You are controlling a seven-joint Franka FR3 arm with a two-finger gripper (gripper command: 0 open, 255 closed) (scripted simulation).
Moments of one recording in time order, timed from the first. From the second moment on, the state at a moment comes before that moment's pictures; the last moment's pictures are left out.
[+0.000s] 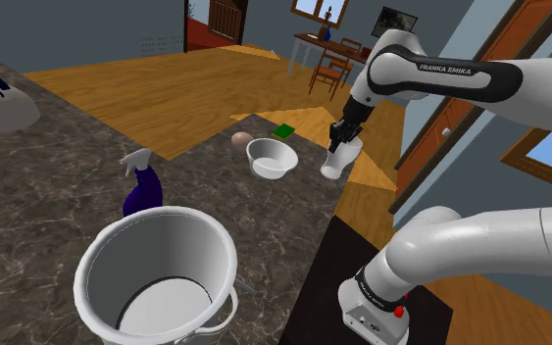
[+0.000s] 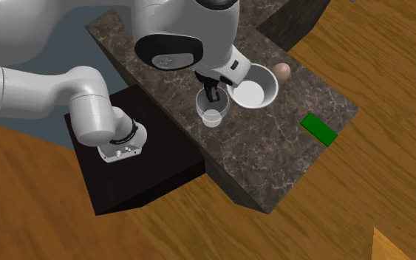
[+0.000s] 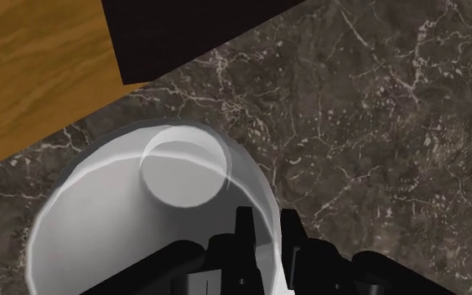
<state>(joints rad) -0.14 -0.65 -0.23 -2.51 -0.04 1.87 -0.06</state>
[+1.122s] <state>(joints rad) -0.13 -0.64 -0.21 -2.27 -0.03 1.64 -0.04</state>
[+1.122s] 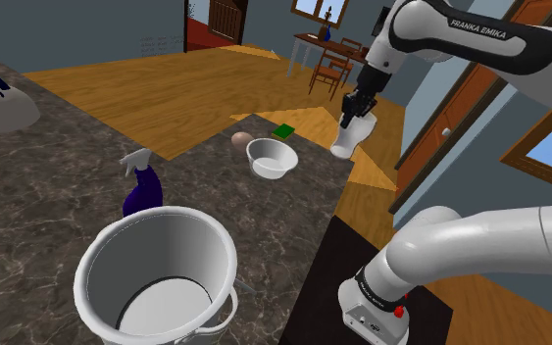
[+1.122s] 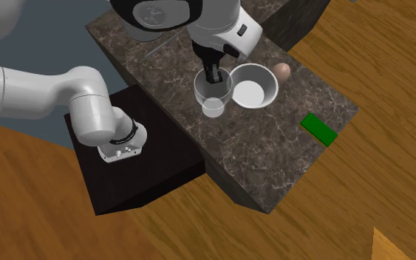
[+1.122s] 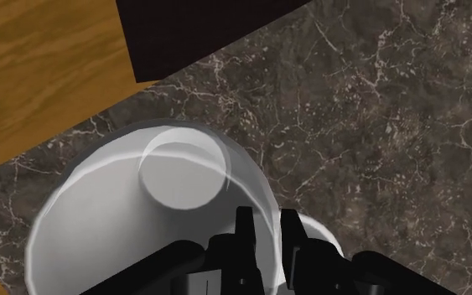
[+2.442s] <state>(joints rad) -0.11 -0.56 -0.19 -1.95 0.00 1.40 -0.02</state>
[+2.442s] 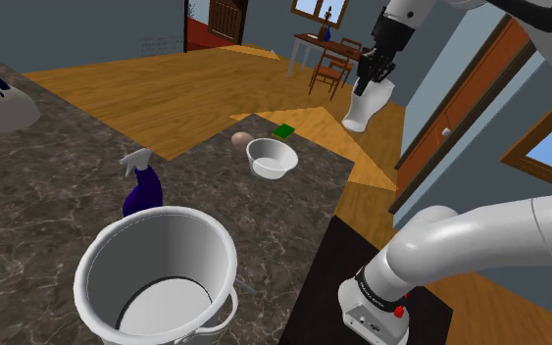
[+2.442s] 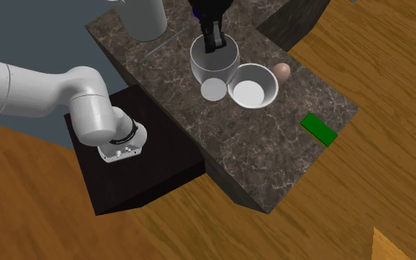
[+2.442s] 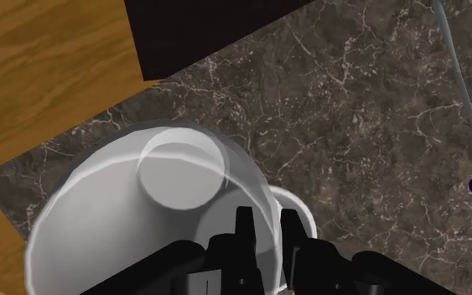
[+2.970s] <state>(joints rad) -0.06 -0.48 -0.06 -1.88 0.07 1.43 0.15</state>
